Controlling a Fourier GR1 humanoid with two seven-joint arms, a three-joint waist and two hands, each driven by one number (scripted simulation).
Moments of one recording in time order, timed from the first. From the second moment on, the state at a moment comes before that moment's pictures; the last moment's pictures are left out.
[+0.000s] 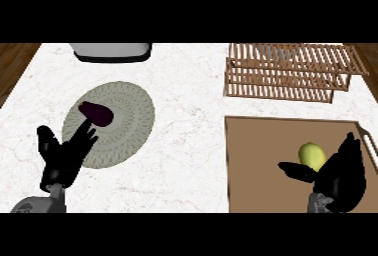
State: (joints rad) left arm -0.06 0.33 -0.09 -1.33 0.31 0.12 0.24; right arm 0.04 0.00 0.03 -1.74 1.21 -0.29 1.03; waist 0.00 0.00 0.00
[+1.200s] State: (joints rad) left arm -0.05 0.26 -0.02 -1.35 0.22 0.07 0.29; right arm -0.11 -0.08 -0.10 -1.40 1.10 -0.36 0.84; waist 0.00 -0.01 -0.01
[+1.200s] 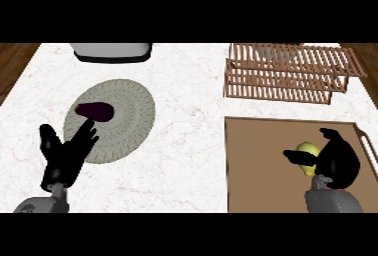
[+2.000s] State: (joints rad) left arm -0.06 0.24 -0.01 -1.34 0.19 0.04 0.27; right arm -0.19 -0.03 0.18 -1.36 0.99 -0.14 0.53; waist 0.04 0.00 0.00
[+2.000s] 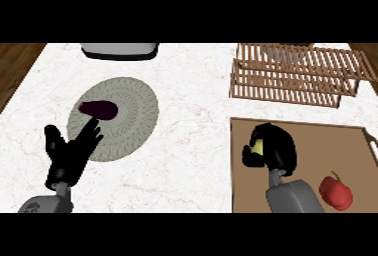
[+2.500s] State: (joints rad) left arm -0.04 0.25 0.02 -1.34 0.20 0.04 0.26; right arm -0.29 -0.02 0.31 -1.77 0.87 0.18 0.56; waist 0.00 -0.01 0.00
